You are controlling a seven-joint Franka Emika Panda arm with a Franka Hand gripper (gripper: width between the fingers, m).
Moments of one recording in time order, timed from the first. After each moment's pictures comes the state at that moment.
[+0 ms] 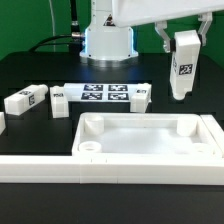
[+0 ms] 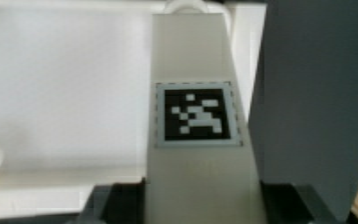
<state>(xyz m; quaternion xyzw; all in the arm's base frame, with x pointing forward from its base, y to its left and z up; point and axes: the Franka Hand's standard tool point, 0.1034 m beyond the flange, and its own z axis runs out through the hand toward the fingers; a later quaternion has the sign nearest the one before) 0.557 0.082 0.153 -0.99 0.00 -0.09 0.08</state>
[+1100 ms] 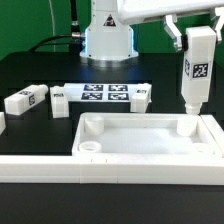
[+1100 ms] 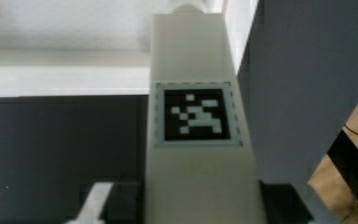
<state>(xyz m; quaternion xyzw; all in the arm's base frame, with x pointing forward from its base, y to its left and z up) 0.605 0.083 0.167 -0.97 -0.01 -0.23 0.06</state>
